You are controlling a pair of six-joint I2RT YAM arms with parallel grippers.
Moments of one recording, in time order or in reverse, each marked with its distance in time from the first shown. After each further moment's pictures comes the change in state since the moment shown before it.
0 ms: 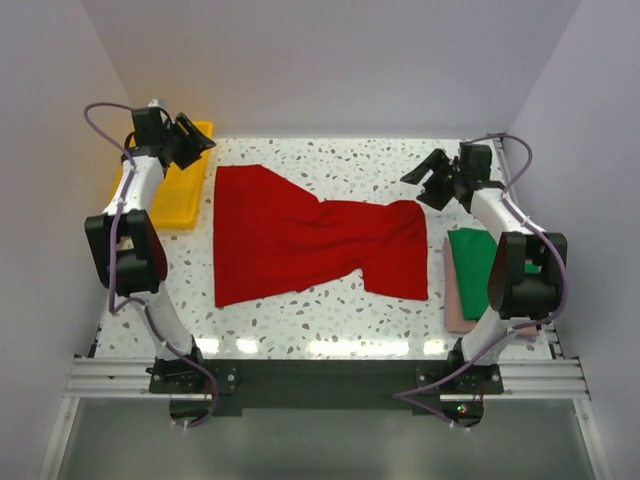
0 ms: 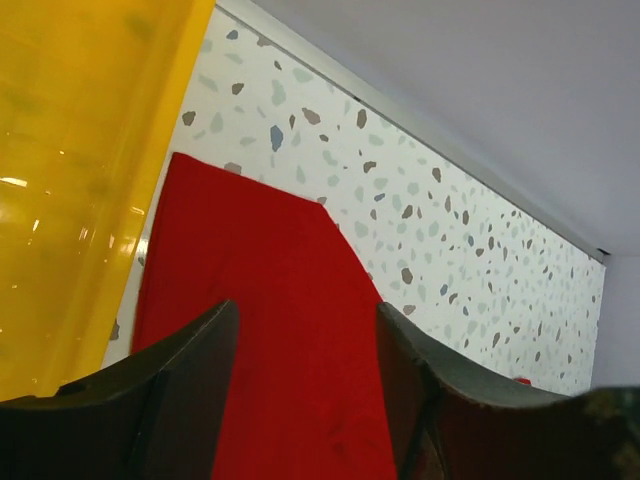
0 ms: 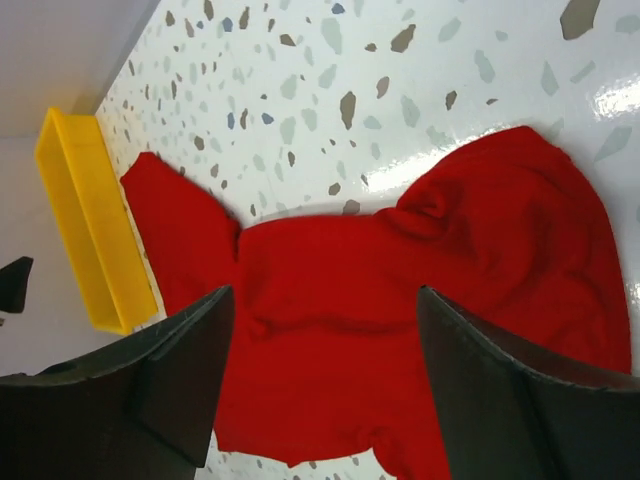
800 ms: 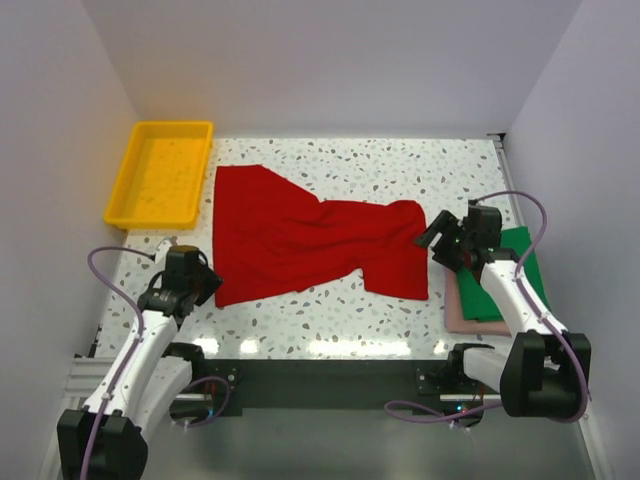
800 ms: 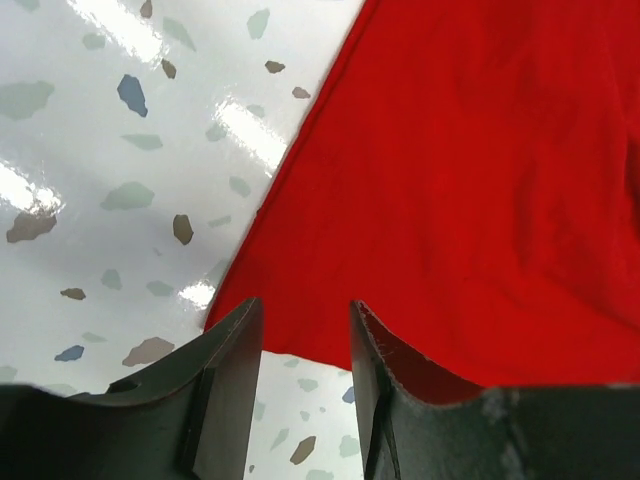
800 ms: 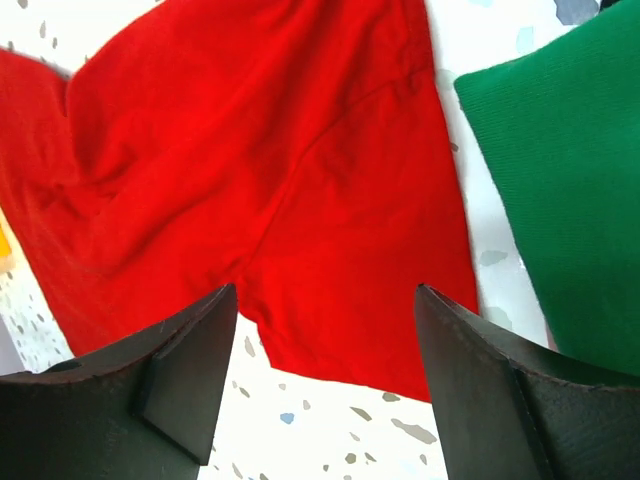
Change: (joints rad) left arm -0.268 -1.218 -1.240 -0.252 -0.483 -0.303; right arm 0.002 -0.588 -0.547 -0.130 0.154 -0.138
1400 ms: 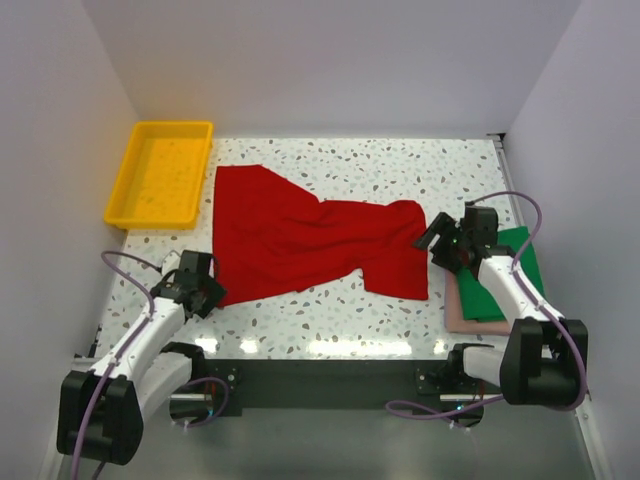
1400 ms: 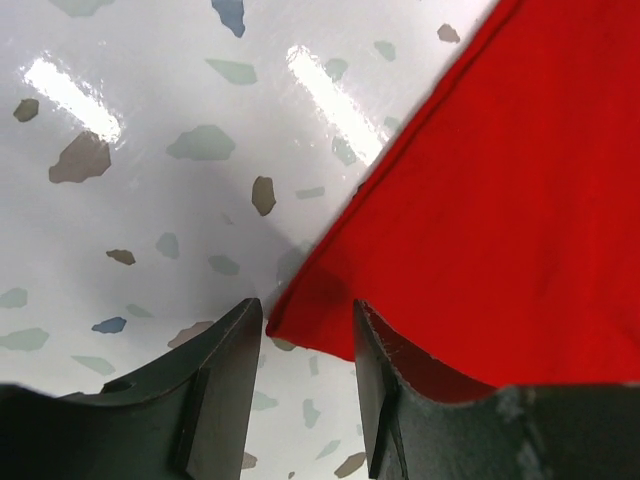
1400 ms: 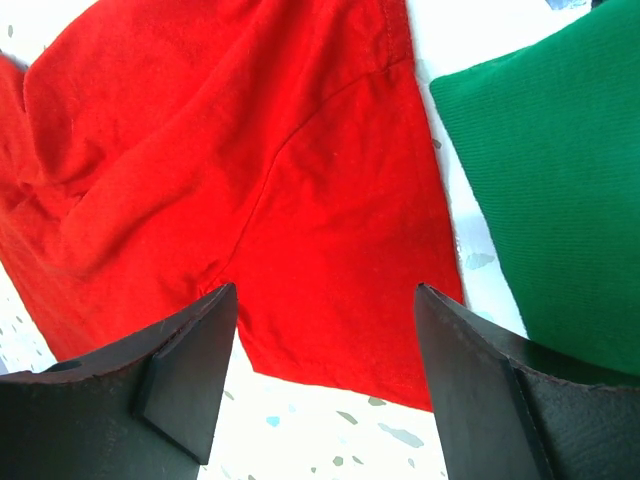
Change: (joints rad) left arm -0.053 0.165 -0.041 -0.023 -0.067 -0.129; right arm 0.000 0.066 -0.001 0.010 0.005 -0.017
